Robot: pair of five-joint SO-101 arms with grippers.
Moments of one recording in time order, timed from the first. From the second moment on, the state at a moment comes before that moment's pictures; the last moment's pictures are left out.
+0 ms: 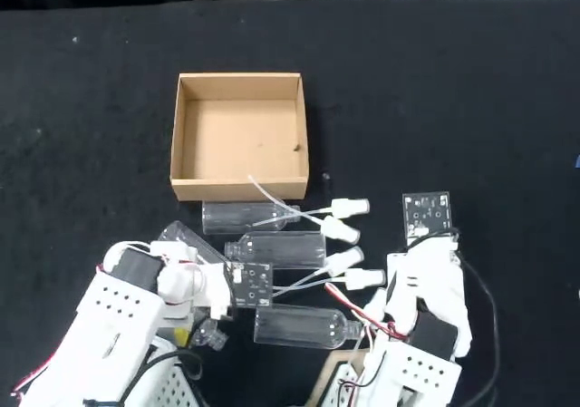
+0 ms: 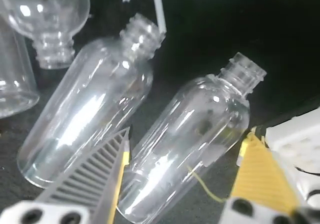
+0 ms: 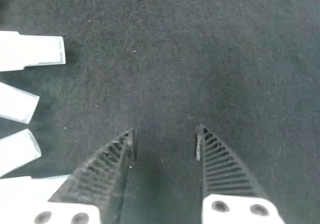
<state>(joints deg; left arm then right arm) 15.6 -58.2 68.8 78.8 -73.5 23.2 -103.0 96.7 62.5 24.4</state>
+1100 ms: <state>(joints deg) 19.0 -58.3 78.1 72.4 -73.3 23.2 -103.0 96.7 62.5 24.4</state>
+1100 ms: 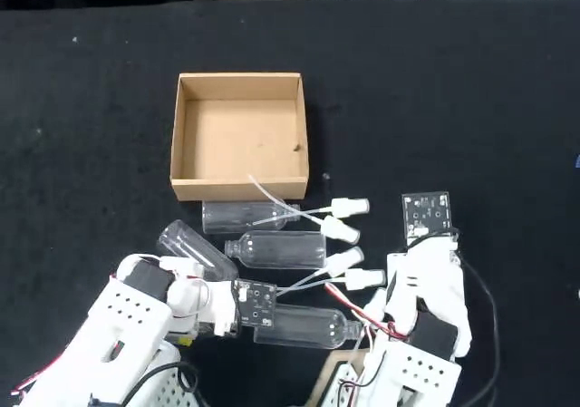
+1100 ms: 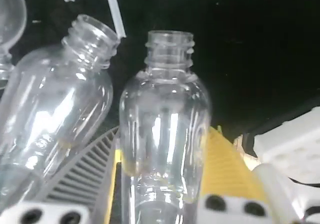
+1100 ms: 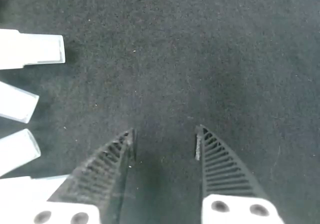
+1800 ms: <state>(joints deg) 14.5 -57.5 45.1 100.0 -71.3 23.2 -103.0 96.7 62.5 24.4</state>
